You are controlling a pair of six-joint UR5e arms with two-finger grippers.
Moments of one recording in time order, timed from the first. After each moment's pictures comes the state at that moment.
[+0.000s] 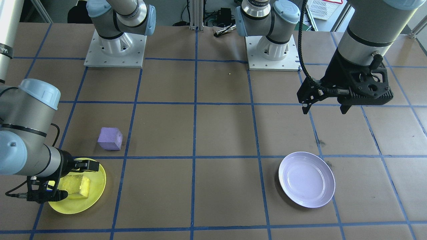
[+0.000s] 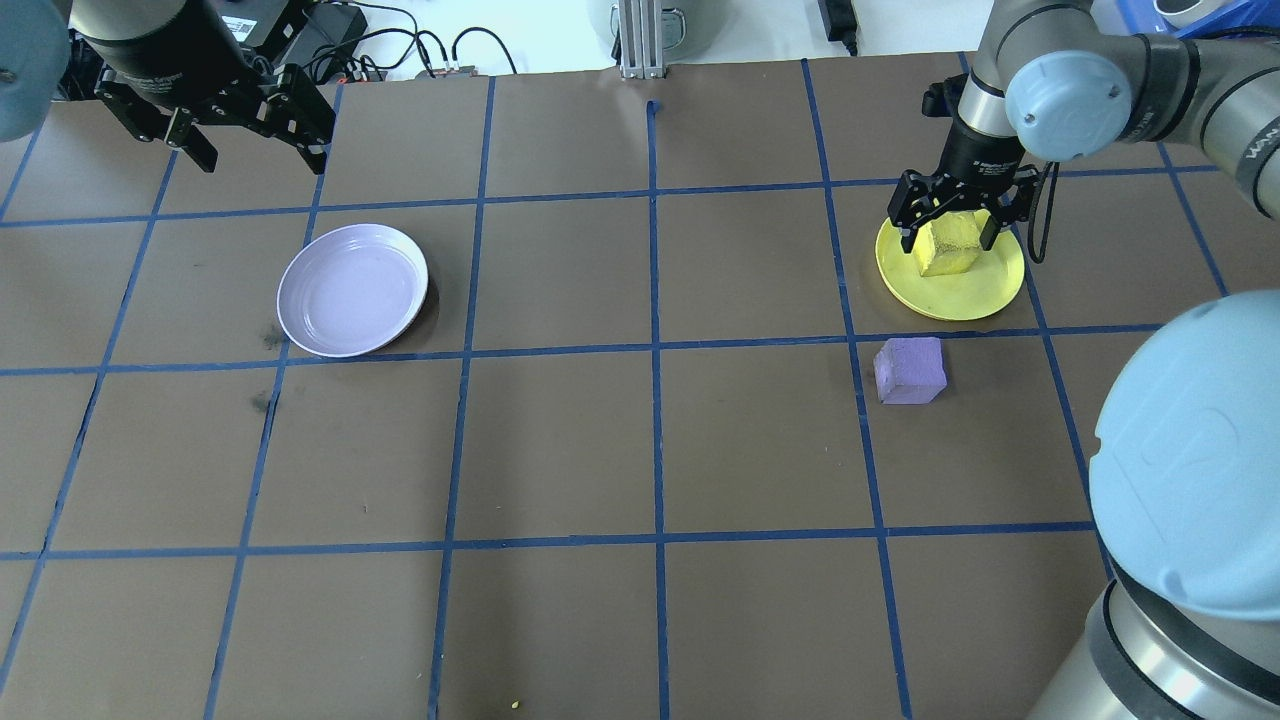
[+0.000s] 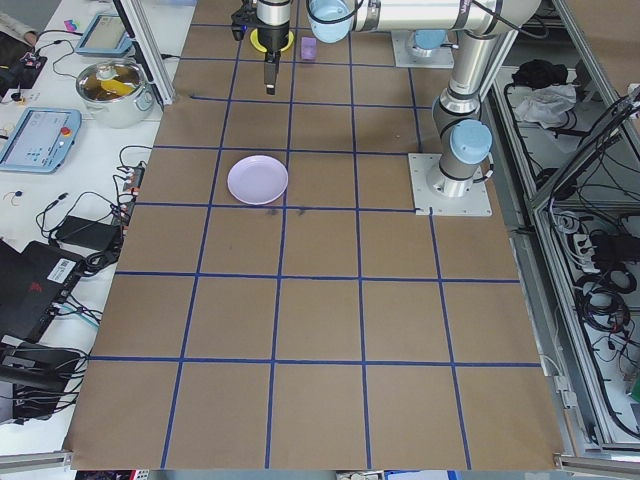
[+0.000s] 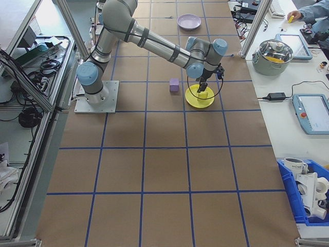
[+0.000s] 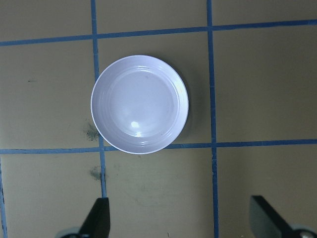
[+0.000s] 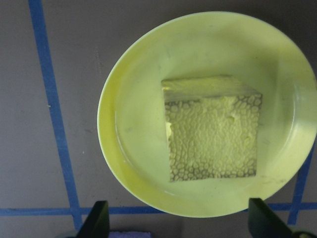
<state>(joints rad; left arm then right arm) -1.48 -1.67 -1.45 -1.48 1.64 0.13 1.41 -1.05 1.47 -1.78 -1.60 -0.14</state>
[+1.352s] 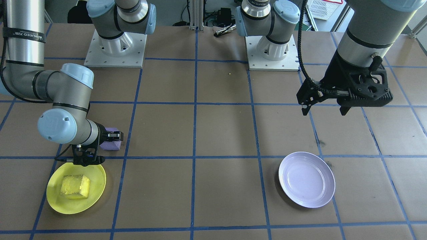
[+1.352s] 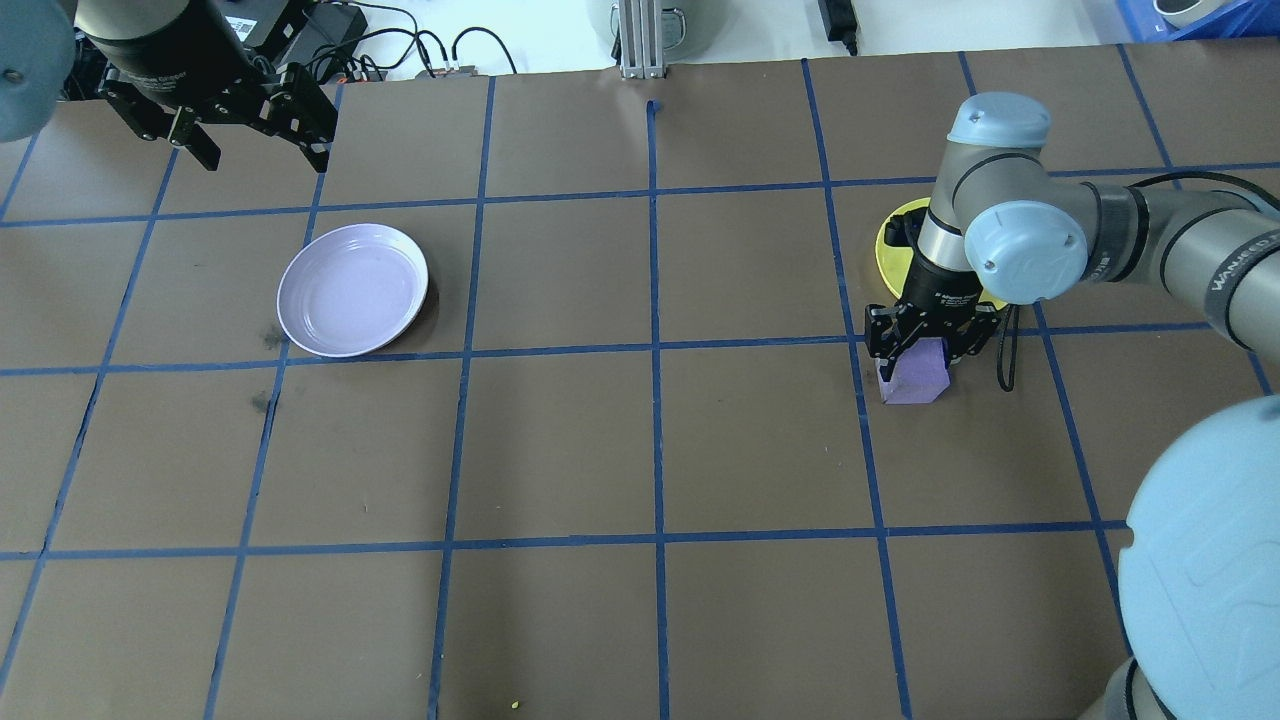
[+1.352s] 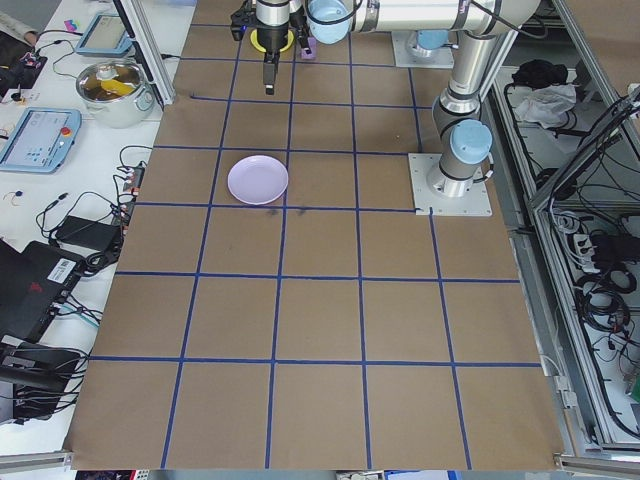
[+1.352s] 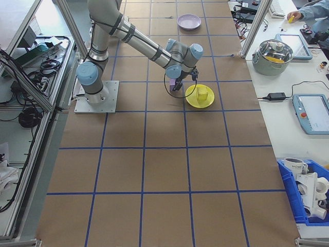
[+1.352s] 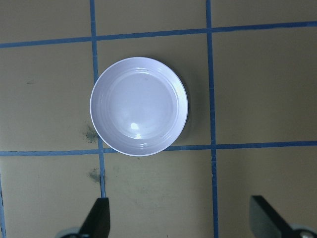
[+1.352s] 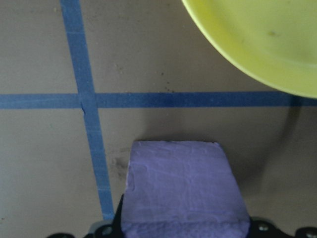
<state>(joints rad) -1.48 -1.67 -1.45 -1.48 1.63 0.13 1.45 -1.17 1.83 -1.89 -1.58 -0.11</state>
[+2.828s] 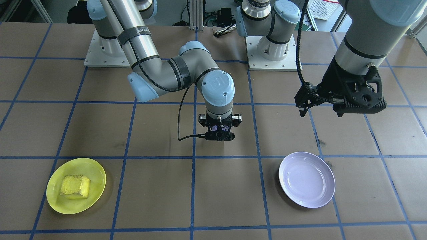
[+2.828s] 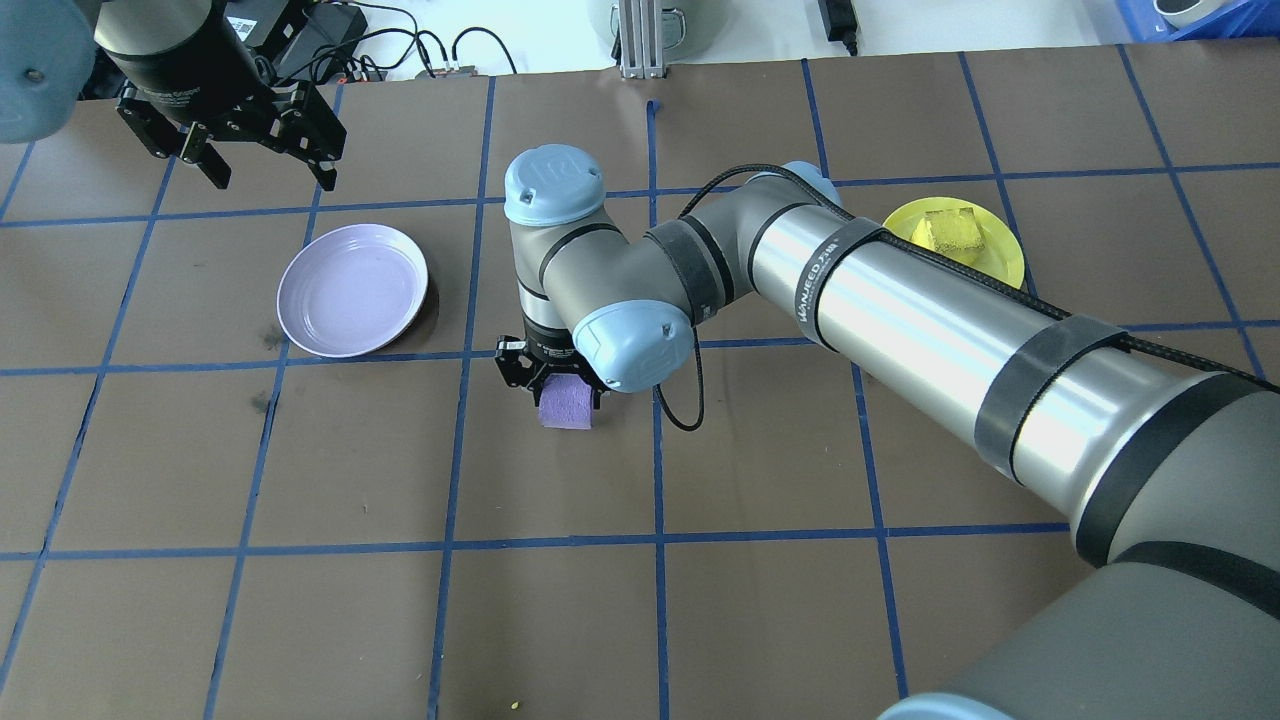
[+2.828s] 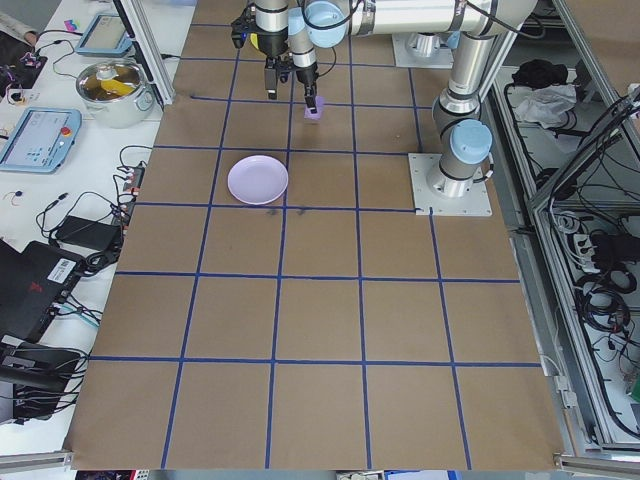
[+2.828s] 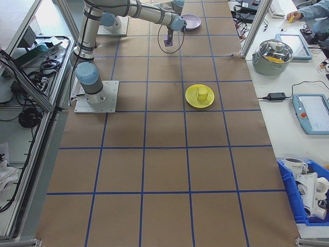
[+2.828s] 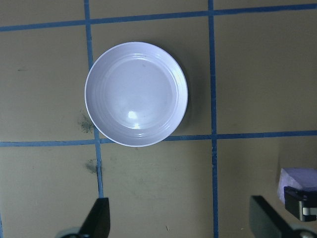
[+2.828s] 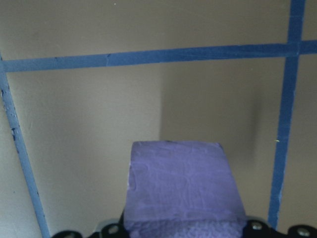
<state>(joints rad) -1.48 -1.69 -1.46 -1.51 1.64 0.13 2.08 -1.04 1.55 -1.99 -1.39 0.55</state>
